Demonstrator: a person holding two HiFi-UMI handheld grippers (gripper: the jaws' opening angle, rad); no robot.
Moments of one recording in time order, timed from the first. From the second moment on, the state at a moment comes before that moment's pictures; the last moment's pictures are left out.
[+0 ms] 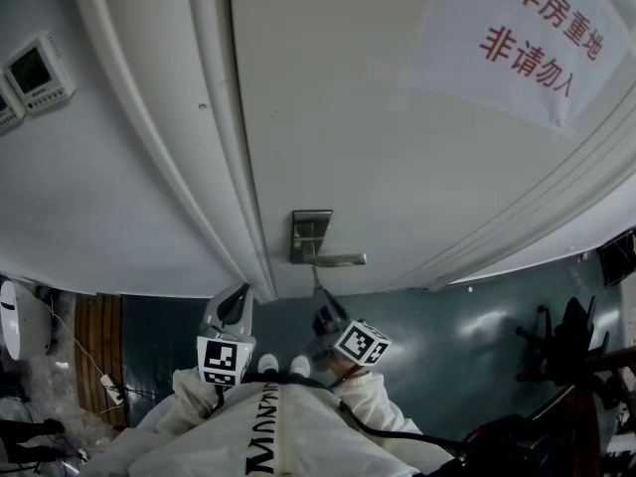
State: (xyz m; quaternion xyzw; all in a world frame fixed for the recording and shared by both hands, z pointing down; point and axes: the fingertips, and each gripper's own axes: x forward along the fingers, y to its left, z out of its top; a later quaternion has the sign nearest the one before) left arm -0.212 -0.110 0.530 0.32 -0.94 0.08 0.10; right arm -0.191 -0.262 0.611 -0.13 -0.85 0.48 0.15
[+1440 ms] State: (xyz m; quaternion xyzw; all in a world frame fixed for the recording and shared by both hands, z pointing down) left arm -0.189 -0.116 0.536 0.29 -0.95 0.08 0.10; right arm -0.145 -0.266 0.538 -0.12 -0.99 0.04 0.11
